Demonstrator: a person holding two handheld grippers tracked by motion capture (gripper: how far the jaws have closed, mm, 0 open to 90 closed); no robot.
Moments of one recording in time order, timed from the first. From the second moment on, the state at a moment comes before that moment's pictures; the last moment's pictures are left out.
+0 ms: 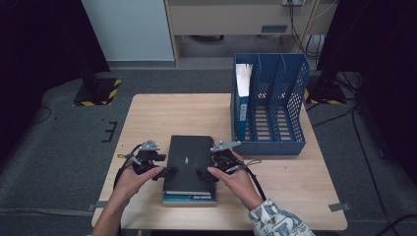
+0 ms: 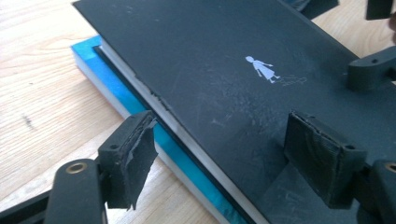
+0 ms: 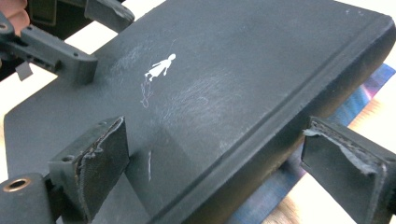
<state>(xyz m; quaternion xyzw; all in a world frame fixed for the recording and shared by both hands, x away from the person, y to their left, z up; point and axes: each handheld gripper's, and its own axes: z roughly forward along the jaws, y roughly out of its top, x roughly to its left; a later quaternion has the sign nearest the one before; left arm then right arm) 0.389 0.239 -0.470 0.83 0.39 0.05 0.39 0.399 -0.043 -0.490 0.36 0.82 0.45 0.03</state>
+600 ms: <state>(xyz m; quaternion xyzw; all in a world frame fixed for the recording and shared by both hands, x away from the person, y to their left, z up) 0.408 0.229 -0.468 0.85 0.37 -0.01 0.37 0.410 -0.052 -0.500 0.38 0.81 0.45 -0.01</state>
